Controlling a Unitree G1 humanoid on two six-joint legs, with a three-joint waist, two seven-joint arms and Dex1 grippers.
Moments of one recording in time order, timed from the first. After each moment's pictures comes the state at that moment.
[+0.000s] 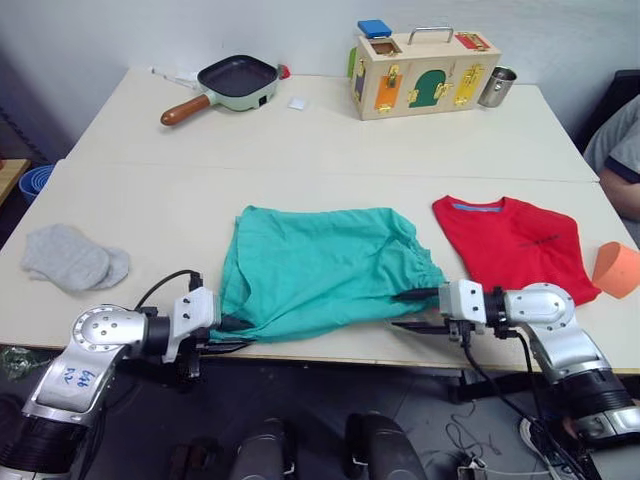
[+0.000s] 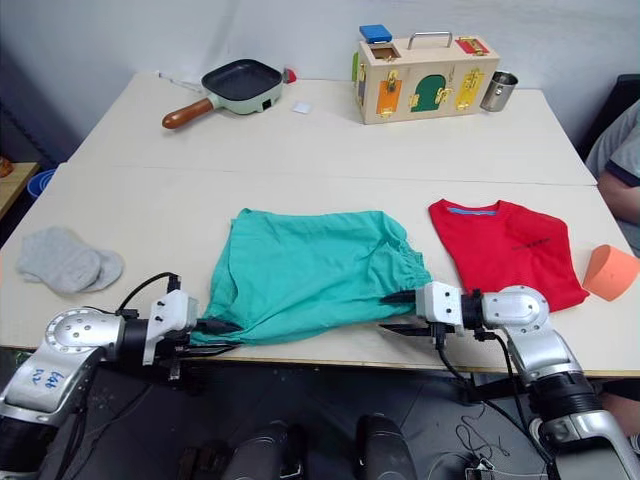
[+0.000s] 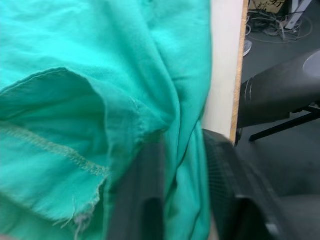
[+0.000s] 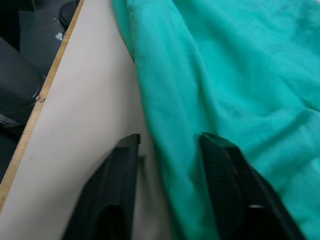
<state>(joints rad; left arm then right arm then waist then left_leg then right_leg) -0.07 0.83 0.06 -0.17 -0.32 0.18 -1.14 -0.32 -0.75 0.10 0.19 0.33 -0.29 1.28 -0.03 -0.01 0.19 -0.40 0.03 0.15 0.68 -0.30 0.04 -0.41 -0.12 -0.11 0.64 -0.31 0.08</state>
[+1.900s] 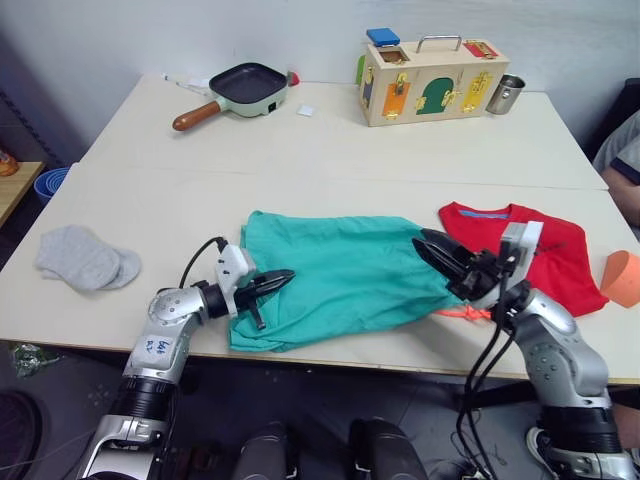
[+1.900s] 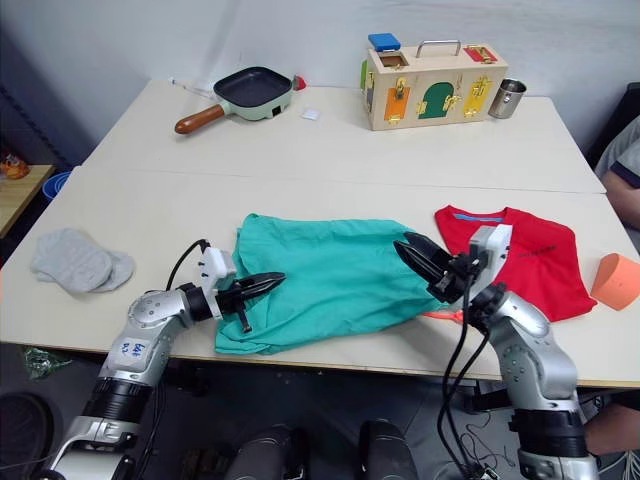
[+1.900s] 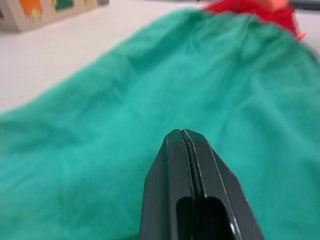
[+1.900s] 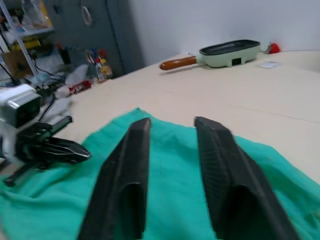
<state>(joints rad) -0.35 0.44 0.00 0.14 -0.36 0.04 -0.97 -0.14 -0.56 -0.23 -0.25 0.93 0.46 0.69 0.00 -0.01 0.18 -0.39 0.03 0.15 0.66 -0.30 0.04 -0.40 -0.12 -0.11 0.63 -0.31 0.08</state>
